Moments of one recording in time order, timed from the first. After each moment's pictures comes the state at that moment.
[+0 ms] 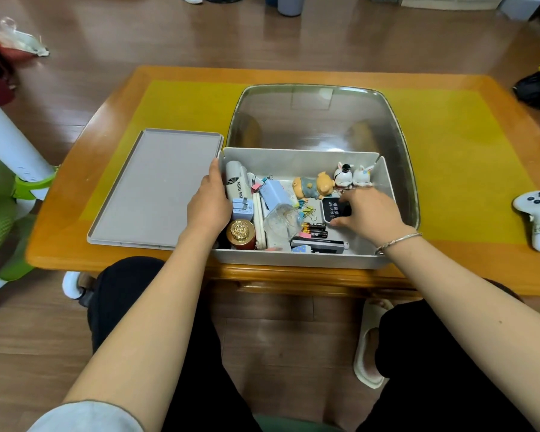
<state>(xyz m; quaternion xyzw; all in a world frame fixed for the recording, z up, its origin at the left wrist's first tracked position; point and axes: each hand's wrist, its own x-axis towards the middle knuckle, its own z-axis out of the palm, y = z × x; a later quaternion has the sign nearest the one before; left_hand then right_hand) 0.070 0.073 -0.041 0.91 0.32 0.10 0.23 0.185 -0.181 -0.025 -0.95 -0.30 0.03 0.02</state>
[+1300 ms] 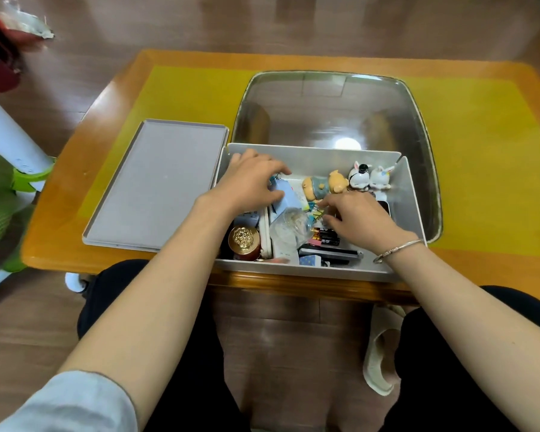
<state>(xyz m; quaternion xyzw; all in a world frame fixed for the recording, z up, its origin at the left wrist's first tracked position) 0.120 0.065 -0.015 0.99 0.03 0.02 0.13 0.186 -0.149 -0.035 -0.90 -0.41 0.06 0.10</state>
